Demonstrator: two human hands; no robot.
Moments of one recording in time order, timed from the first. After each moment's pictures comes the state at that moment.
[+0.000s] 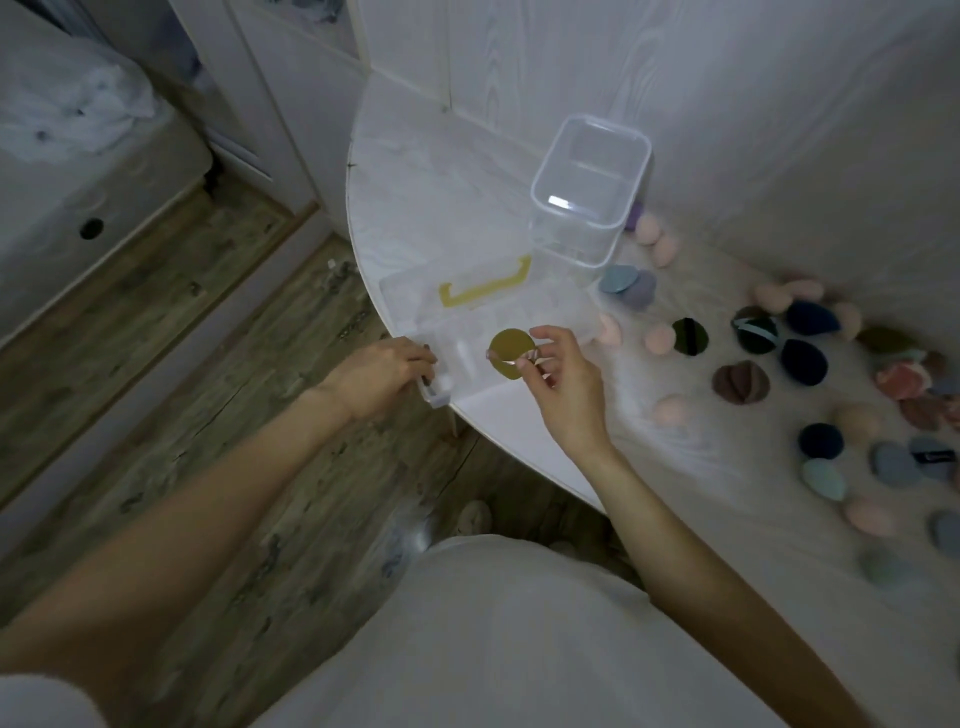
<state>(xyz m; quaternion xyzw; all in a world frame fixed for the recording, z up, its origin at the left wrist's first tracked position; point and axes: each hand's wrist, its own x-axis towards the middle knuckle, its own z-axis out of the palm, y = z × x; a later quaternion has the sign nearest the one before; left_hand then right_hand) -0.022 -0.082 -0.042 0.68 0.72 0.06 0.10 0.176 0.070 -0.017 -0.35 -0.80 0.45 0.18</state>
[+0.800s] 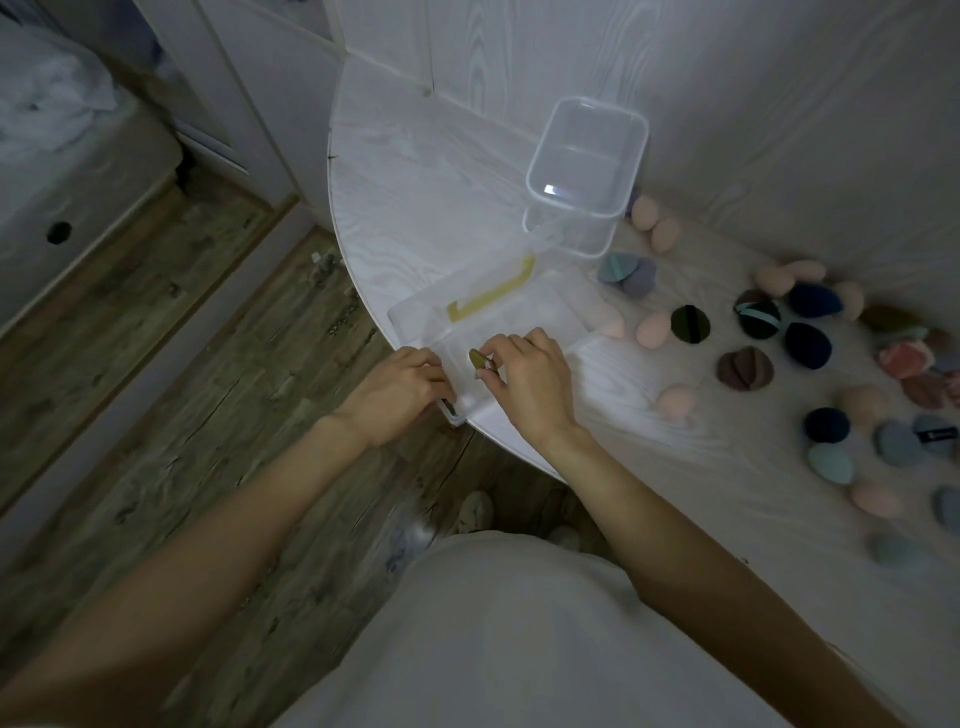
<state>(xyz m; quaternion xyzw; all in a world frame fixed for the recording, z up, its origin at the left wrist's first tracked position) -0.003 -0.073 -0.051 0.72 0.68 0.12 0.05 0.138 0.060 -0.039 -0.26 -0.94 0.17 0.11</state>
